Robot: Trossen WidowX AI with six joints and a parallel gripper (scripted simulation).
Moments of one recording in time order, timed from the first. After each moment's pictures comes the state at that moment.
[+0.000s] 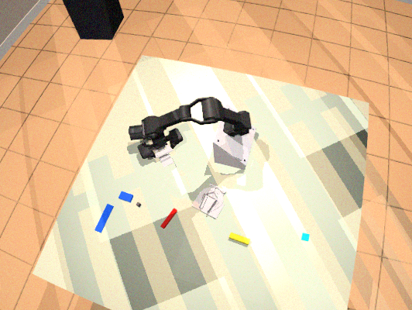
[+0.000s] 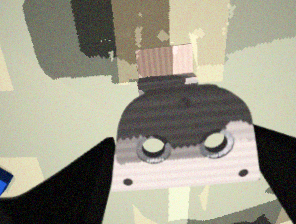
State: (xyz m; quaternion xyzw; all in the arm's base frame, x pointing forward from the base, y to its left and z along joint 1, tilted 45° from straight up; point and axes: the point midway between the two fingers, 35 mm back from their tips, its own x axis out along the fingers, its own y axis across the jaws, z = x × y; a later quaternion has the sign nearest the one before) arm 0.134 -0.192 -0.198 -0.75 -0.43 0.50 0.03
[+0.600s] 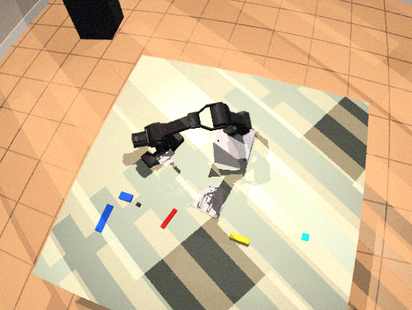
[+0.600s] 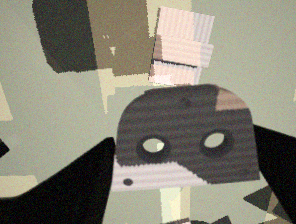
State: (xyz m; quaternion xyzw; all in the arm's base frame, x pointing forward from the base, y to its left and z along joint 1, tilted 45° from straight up) arm 0.163 -0.188 -0.171 -0.74 -0.49 0.45 -0.08
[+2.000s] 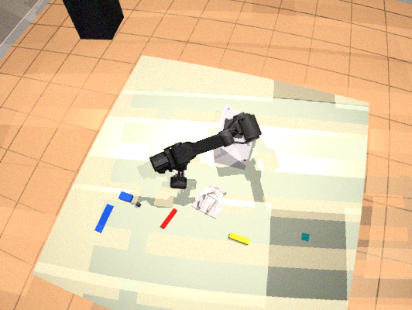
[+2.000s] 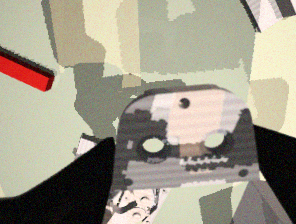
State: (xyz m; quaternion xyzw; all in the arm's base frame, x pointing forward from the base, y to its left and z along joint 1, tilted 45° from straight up) arm 0.229 -0.134 -0.099 -0.65 -0.62 0.24 -0.37
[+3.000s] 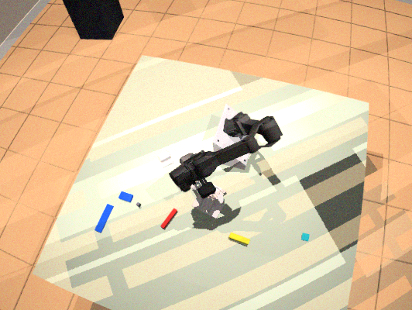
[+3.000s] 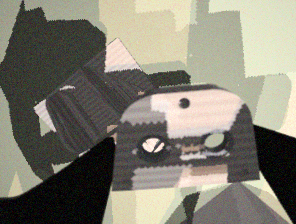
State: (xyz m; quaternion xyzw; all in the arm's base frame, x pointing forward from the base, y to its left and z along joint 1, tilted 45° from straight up) arm 0.256 -0.075 -0.051 -0.53 -0.66 0.04 -0.54
